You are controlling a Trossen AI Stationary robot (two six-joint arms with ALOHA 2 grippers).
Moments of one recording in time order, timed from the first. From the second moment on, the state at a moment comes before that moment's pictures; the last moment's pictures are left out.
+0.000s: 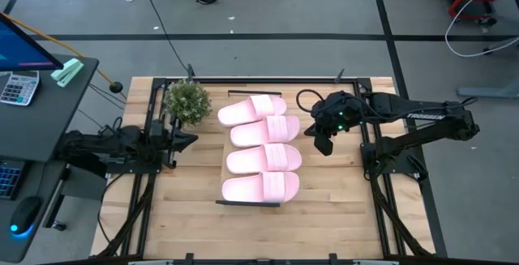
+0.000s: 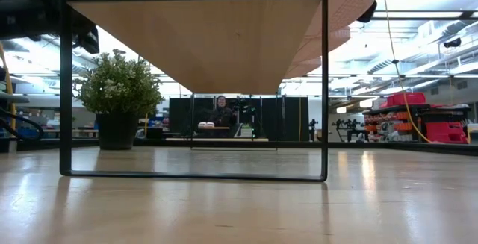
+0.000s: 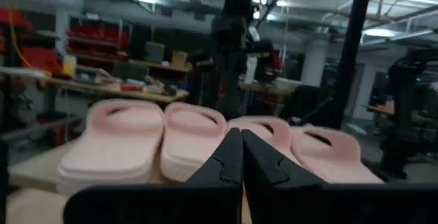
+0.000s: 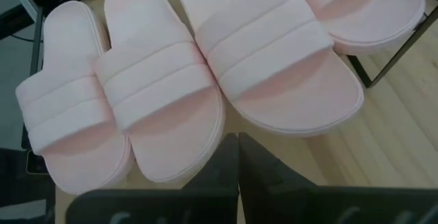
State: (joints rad) left arm -0.09 0.01 0.01 0.26 -0.20 -0.14; right arm -0.09 1.13 1.14 -0.79 -0.07 0.36
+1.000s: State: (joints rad) left arm -0.06 0.02 0.01 0.04 -0.13 -0.39; right arm 0.08 1.04 1.10 -0.88 0.03 0.43
